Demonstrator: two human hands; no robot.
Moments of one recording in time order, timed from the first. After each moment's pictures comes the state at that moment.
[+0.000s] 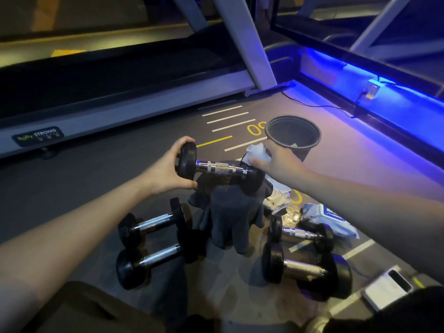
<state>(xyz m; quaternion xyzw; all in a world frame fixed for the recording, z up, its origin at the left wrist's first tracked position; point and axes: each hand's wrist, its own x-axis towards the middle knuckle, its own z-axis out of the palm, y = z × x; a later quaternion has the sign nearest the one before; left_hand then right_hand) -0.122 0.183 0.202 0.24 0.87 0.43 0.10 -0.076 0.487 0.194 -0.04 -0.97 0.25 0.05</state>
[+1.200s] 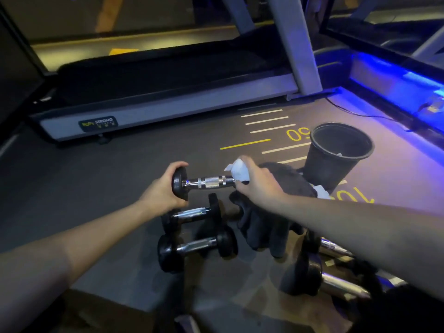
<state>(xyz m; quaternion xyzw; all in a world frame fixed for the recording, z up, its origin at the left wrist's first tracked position) -0.075 0.067 0.178 0.03 0.93 0.35 0.08 -0.070 0.330 0.178 0.06 -0.94 0.33 0.01</state>
